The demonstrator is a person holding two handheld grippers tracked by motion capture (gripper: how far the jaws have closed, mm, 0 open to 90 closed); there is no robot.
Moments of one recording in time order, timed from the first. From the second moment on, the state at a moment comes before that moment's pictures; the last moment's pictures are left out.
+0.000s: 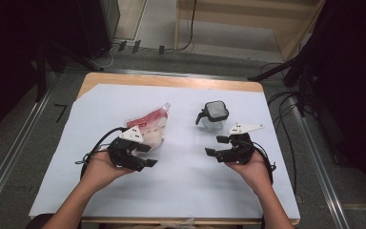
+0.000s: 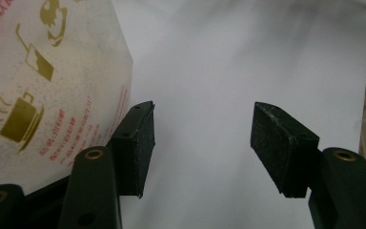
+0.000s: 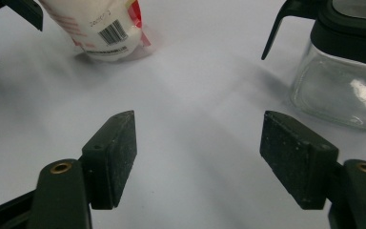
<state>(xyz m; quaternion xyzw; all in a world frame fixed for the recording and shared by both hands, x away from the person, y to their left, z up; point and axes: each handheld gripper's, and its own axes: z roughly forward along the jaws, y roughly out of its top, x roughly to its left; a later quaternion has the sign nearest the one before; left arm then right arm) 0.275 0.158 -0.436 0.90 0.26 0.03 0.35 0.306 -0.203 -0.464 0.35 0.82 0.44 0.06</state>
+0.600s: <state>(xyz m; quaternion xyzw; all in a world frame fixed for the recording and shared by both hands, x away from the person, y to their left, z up) 0.275 0.157 -0.436 0.90 0.26 0.03 0.35 0.309 -0.205 -0.468 0.37 0.82 0.43 0.08</state>
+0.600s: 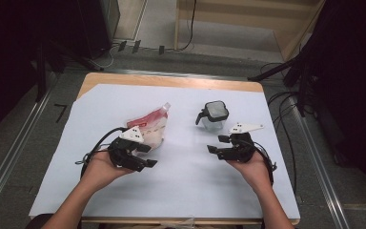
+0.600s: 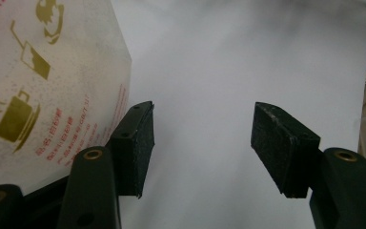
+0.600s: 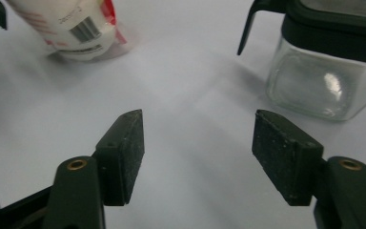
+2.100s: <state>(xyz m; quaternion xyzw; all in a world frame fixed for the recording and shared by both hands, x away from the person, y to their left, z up) 0.264 0.154 -0.431 0.90 0.24 0.03 0.36 0.372 -0.206 -0.487 0.48 0.74 0.44 0.19</state>
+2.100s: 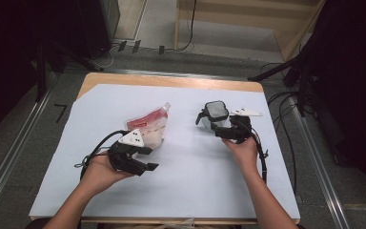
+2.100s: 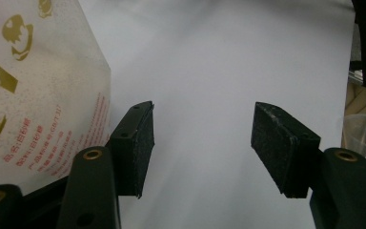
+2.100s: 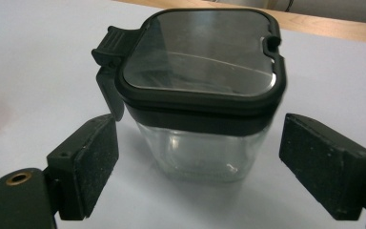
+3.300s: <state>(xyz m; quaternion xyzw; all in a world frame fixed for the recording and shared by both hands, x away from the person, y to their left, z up) 0.260 0.143 -0.432 0.90 0.23 0.02 0.36 0.404 -0.175 -0.514 0.51 0.70 0.44 0.25</state>
